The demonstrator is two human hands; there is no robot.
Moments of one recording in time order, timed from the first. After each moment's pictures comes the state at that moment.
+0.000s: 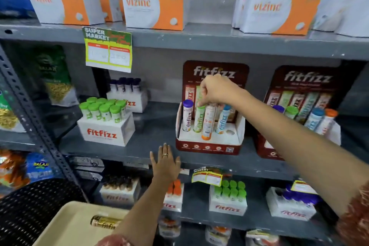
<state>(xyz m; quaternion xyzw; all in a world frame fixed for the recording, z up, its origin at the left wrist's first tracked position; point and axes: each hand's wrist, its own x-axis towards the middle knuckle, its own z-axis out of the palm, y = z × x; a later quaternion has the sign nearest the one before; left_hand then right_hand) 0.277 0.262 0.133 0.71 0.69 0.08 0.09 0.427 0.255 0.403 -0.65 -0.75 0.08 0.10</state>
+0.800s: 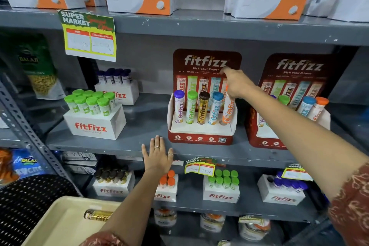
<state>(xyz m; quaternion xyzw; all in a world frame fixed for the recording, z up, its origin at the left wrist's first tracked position) 0.276 0.262 0.125 0.71 0.69 0.08 0.06 0.496 0.276 0.372 -0.74 -0.65 0.06 0.14</state>
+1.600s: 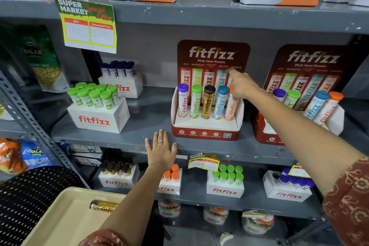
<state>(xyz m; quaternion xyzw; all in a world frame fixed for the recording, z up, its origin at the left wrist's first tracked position) 0.279 0.261 0.124 0.71 0.70 0.07 0.04 0.506 0.292 0.340 -0.73 -0.66 0.09 0.17</state>
